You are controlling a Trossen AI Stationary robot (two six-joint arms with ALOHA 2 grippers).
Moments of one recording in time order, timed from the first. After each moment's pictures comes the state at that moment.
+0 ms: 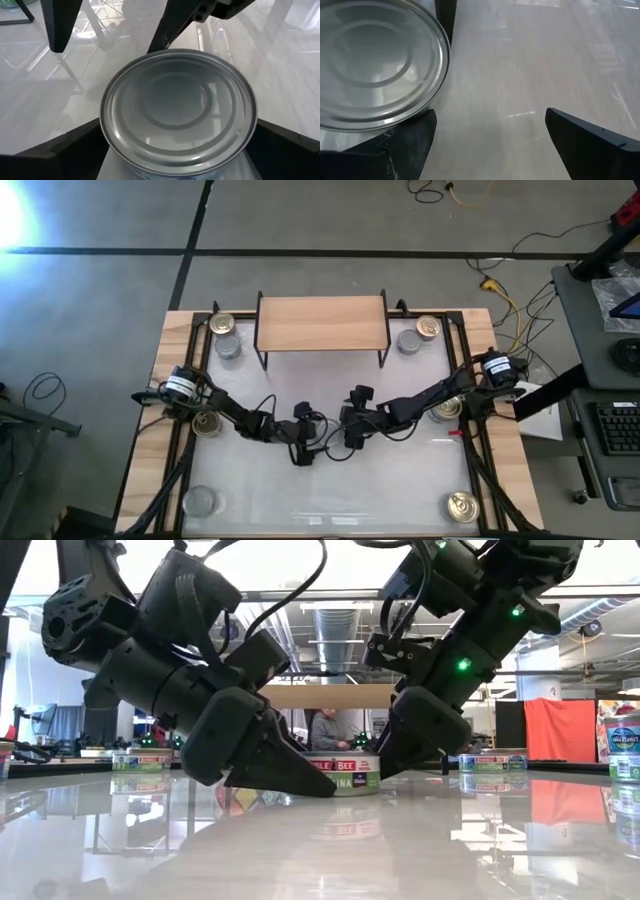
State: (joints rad) left arm -0.28 2.00 0.70 0.82 -0.33 -0.09; right arm 0.21 1.83 0.90 0.01 0.48 0.17
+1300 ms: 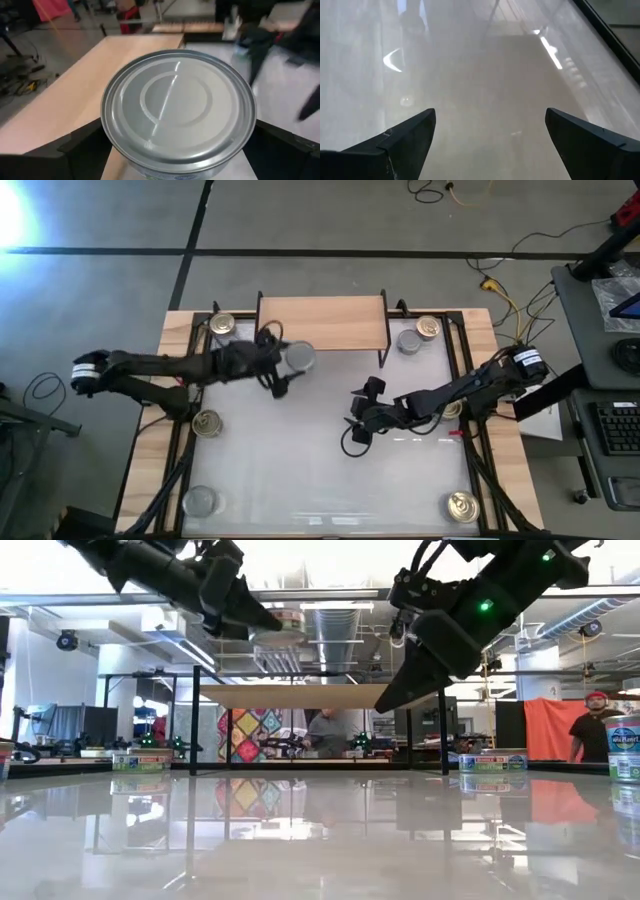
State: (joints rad) left arm 0.19 1.15 0.71 0.08 -0.19 0.10; right arm 0.24 1.60 0.84 -0.06 0.54 0.22
